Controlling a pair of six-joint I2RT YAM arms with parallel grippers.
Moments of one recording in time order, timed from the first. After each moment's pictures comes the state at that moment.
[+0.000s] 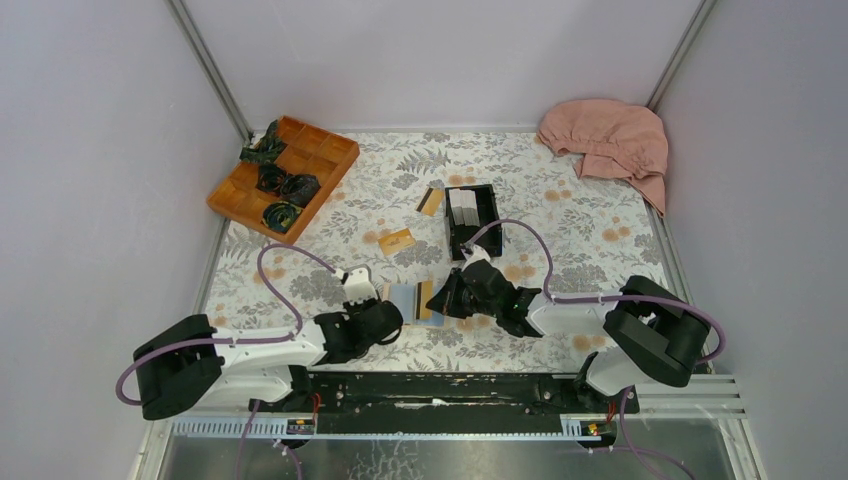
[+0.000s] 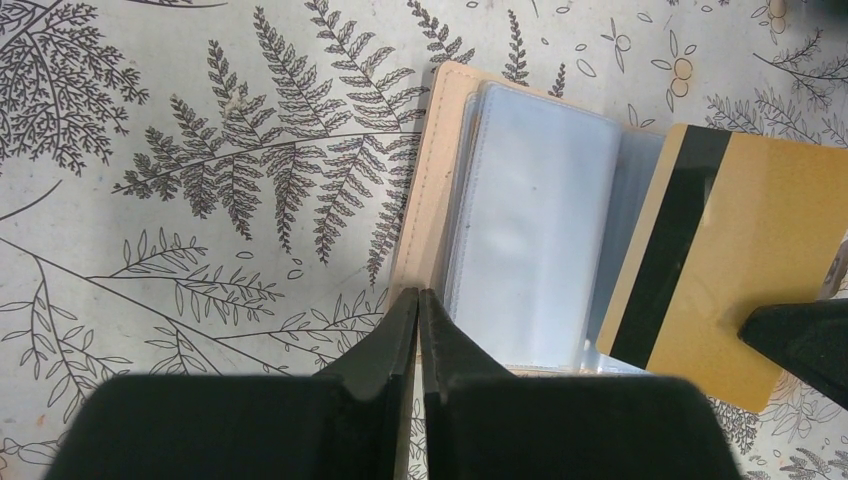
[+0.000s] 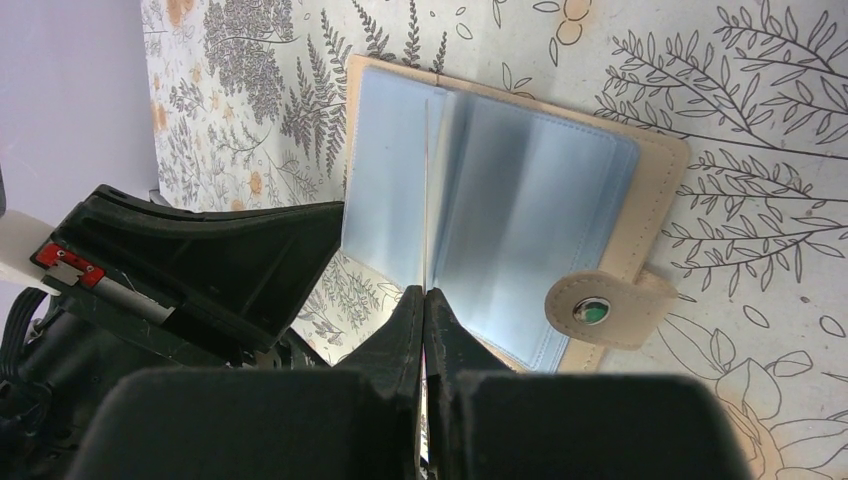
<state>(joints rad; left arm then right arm) -1.10 1.14 0.35 -0.21 -0.63 -1.15 0.95 1.48 0.52 0.36 -0.03 1.03</state>
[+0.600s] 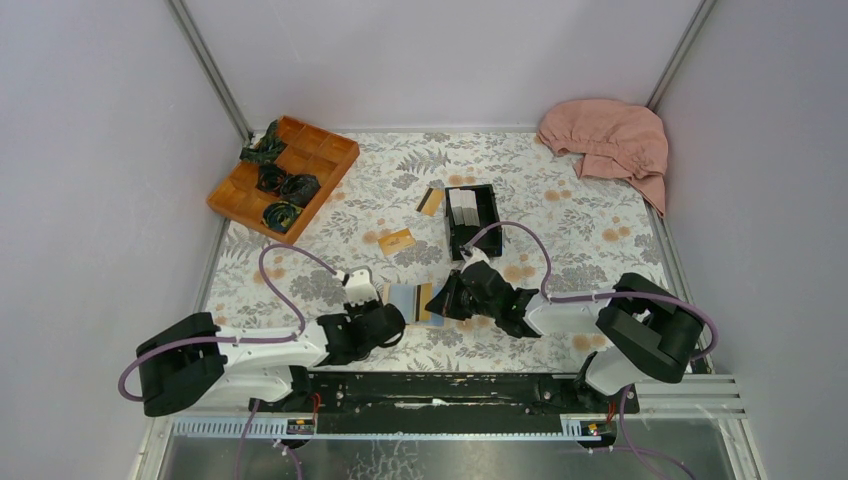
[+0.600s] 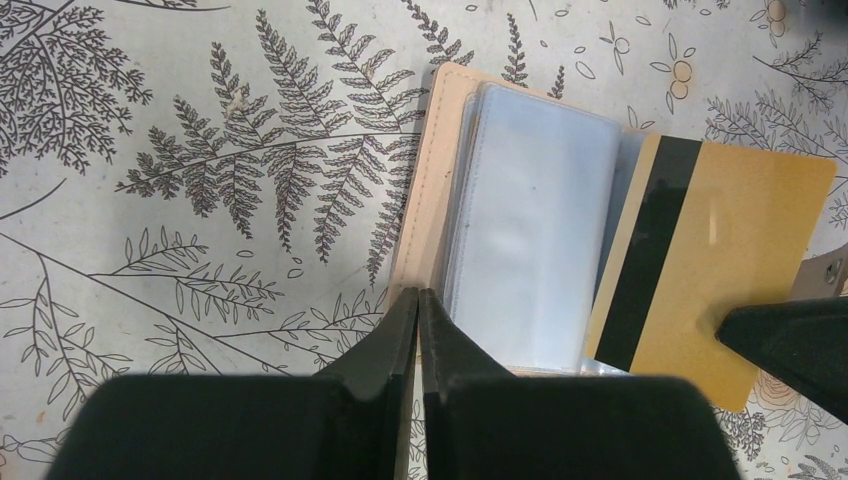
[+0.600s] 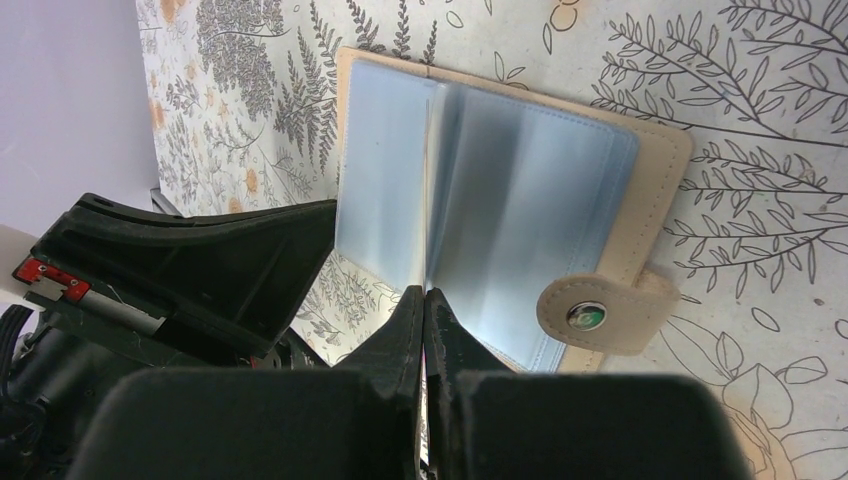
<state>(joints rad) -1.13 1.16 0.35 -0.20 -0.67 -1.17 0.95 1.51 0.52 0.38 -0.04 1.05</state>
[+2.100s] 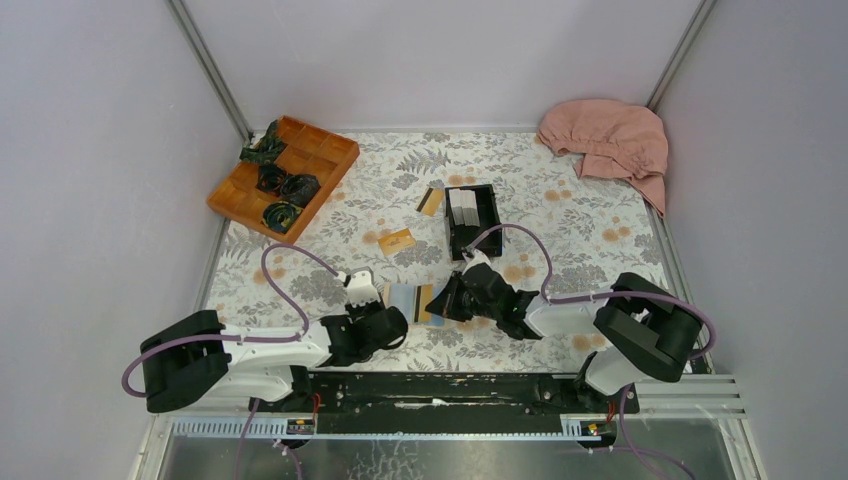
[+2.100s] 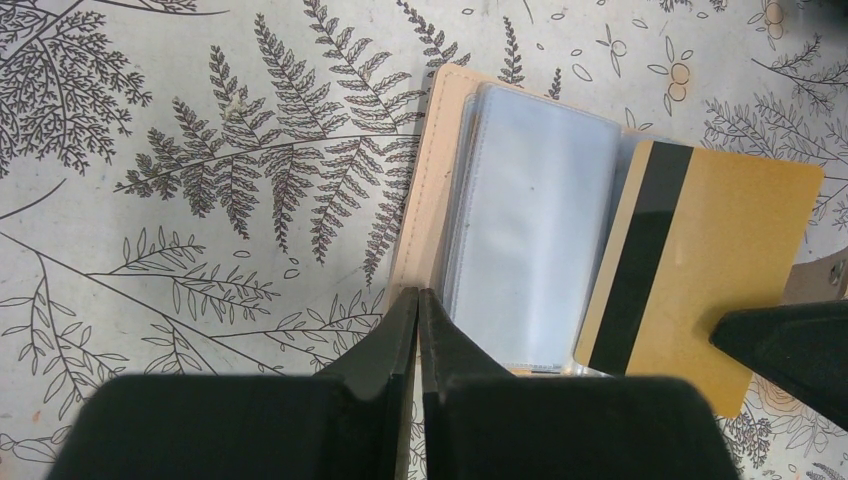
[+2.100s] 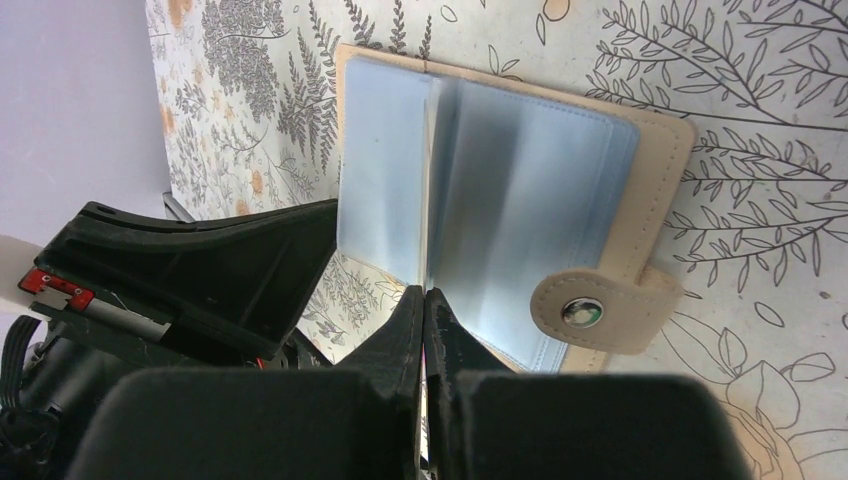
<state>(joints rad) -1.15 1.19 0.35 -0.21 -0.71 -1.19 0.95 1.51 0.49 0.42 -0.04 1.08</state>
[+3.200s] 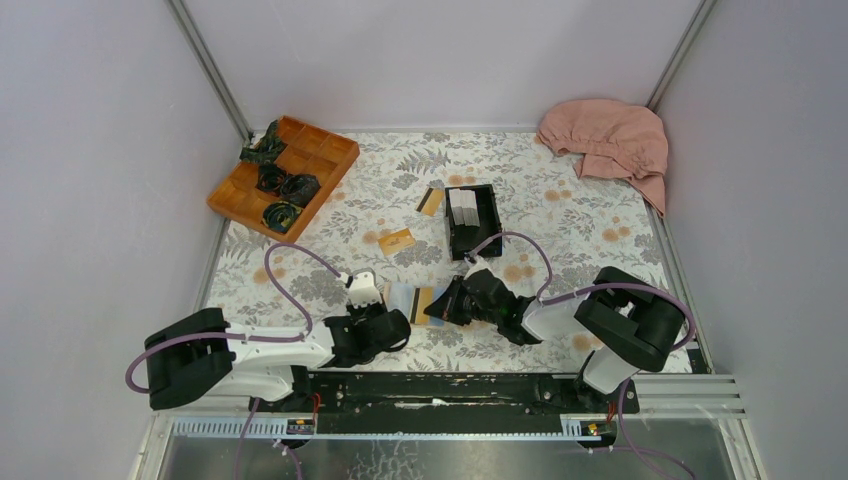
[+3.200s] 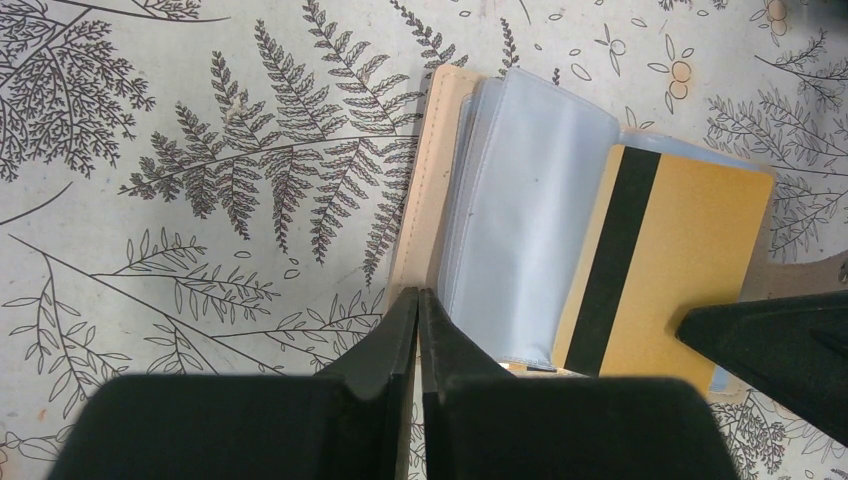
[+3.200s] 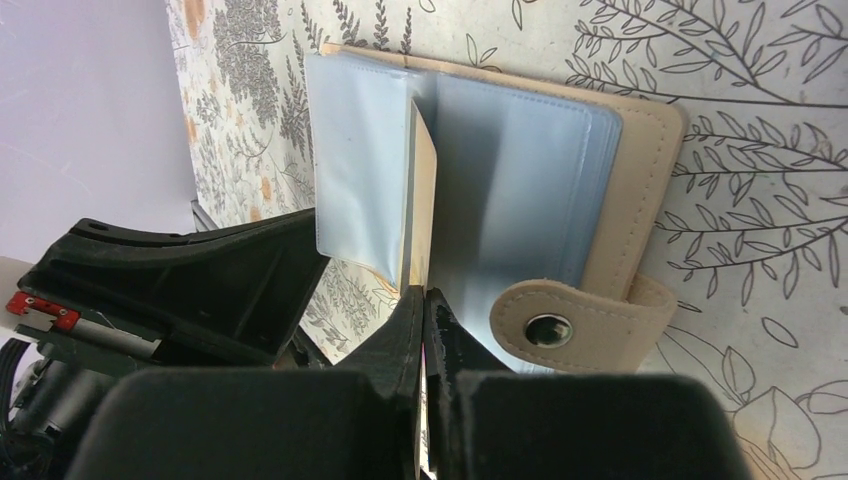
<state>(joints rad) -1.18 1.21 0.36 -0.21 -0.74 -1.20 0.95 1.60 0.43 0.62 -0.06 1.16</state>
